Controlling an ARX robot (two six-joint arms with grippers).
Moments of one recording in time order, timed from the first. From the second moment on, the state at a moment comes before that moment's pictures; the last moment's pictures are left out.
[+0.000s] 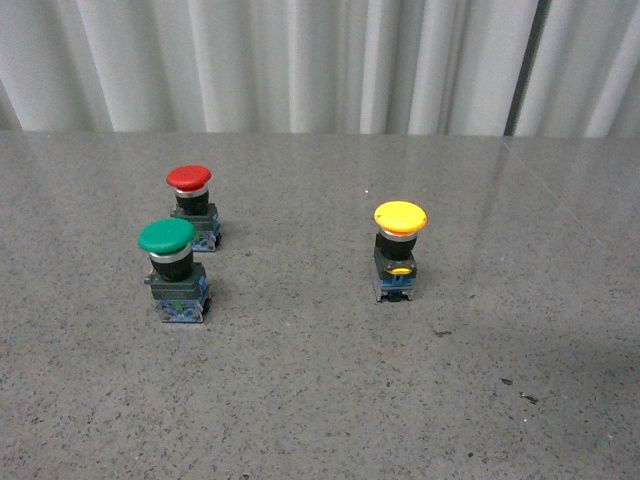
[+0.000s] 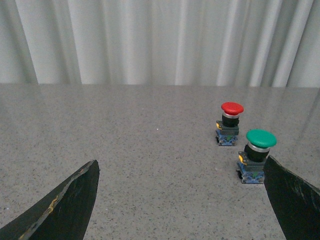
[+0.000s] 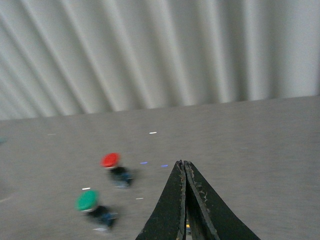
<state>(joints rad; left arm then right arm) 0.00 0.01 0.01 0.00 0.00 0.00 0.42 1.01 0.49 0.50 -0.02 0.32</state>
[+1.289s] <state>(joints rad) 0.00 0.01 0.01 0.00 0.00 0.00 0.00 0.23 0.01 0.23 0.00 0.01</state>
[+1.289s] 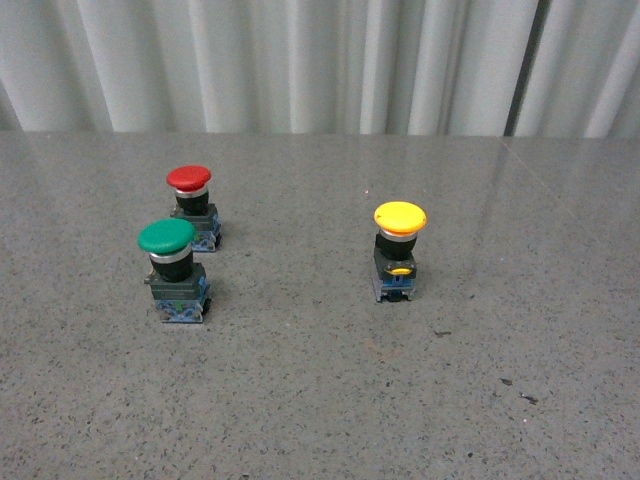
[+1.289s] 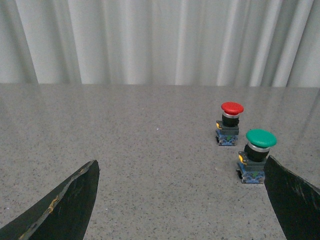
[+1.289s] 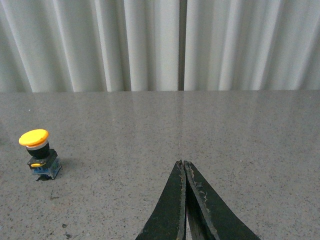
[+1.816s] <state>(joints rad) 0.00 0.01 0.01 0.00 0.00 0.00 0.00 0.00 0.01 0.00 0.00 0.01</state>
